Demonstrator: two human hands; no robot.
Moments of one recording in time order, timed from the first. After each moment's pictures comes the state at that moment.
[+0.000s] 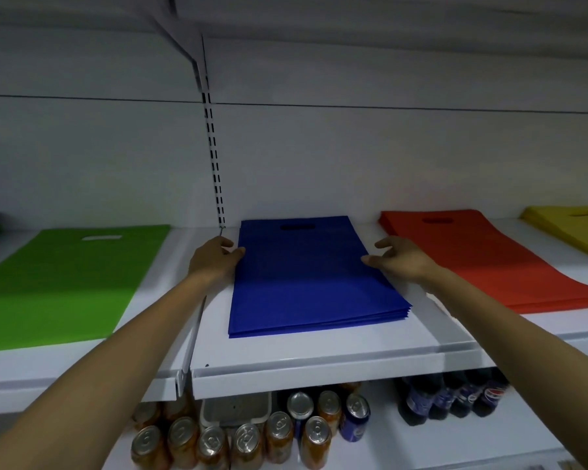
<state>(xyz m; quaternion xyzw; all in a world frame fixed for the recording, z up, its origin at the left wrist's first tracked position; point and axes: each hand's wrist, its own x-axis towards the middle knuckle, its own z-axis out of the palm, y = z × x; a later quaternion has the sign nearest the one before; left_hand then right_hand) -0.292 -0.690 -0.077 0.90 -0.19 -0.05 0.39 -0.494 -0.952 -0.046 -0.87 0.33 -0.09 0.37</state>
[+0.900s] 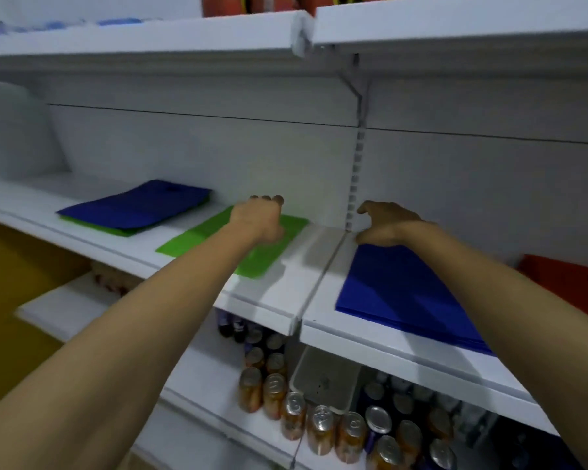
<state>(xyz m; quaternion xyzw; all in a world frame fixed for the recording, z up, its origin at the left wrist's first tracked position) -0.359 -0.558 0.035 0.98 -0.14 0.12 0.00 -0.399 -0.789 0.047 -0.99 0.00 0.01 0.12</state>
